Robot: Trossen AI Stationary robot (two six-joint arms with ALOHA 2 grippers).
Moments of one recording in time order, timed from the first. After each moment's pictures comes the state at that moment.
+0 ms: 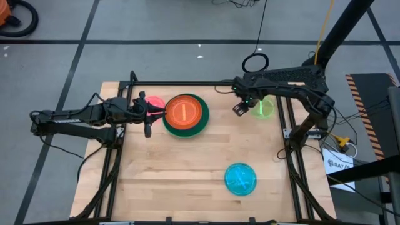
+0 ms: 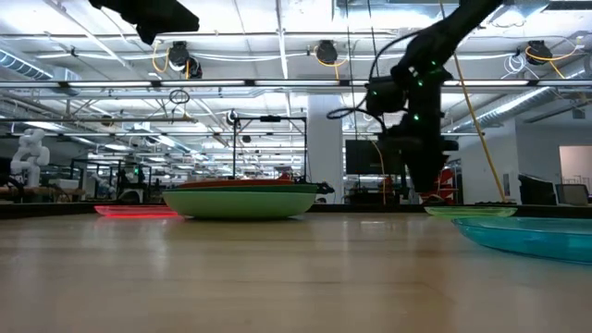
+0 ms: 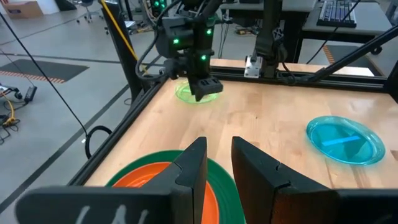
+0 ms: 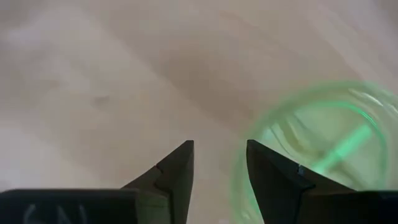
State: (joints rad) left arm 0.08 0.75 0.74 -0.27 -0.16 0.01; right arm -0.64 1.64 1.05 -0.88 0.10 0.26
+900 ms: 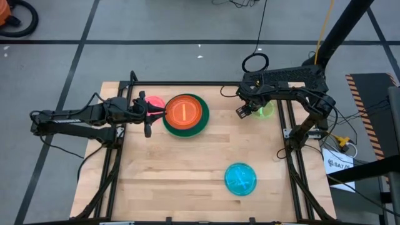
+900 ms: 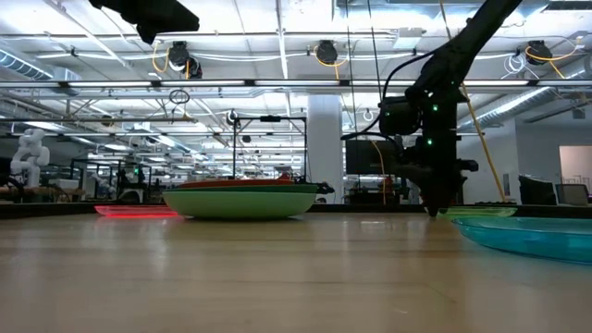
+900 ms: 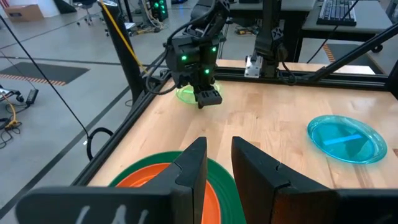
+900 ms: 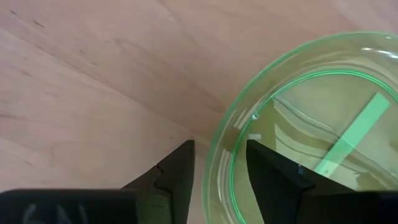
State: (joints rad) left arm 0.08 0.75 0.74 -0.26 -0.16 0.02; right arm -0.68 1.64 0.85 -0.67 0.17 0.34
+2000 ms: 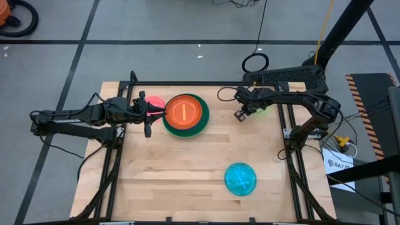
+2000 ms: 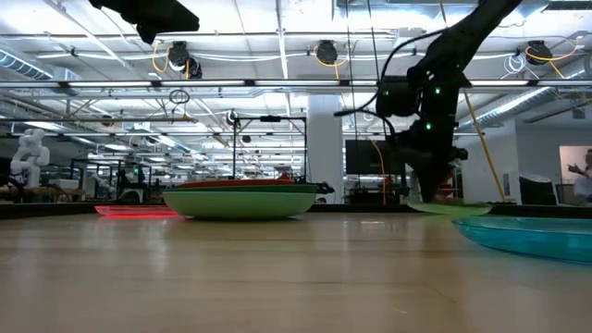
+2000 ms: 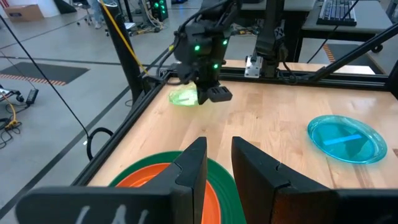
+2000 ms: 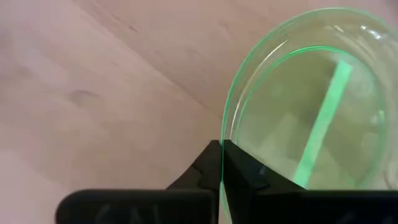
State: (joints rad) left arm 0.08 0.75 0.74 -0.26 -0.16 0.02; right arm -0.57 1.55 0.84 -0.65 0.18 0.29
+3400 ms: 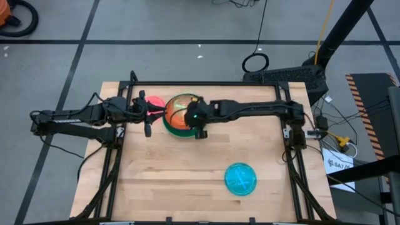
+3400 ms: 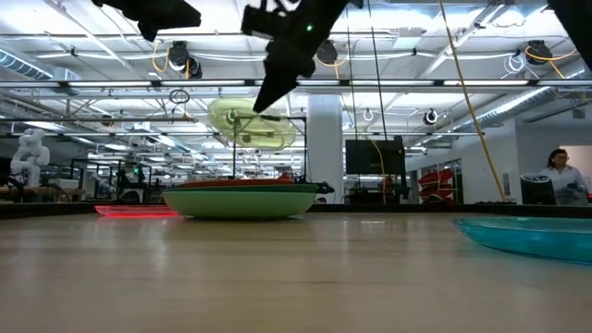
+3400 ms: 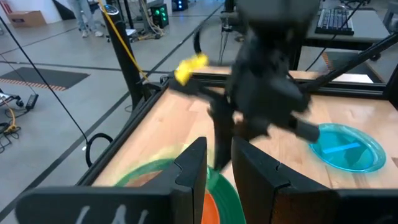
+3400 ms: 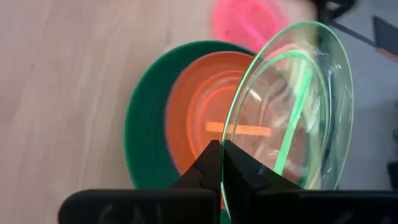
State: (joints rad) left arm 0.08 0.75 0.74 -0.23 -0.16 0.02; right arm -0.06 1.97 1.74 -0.68 0.21 -0.37
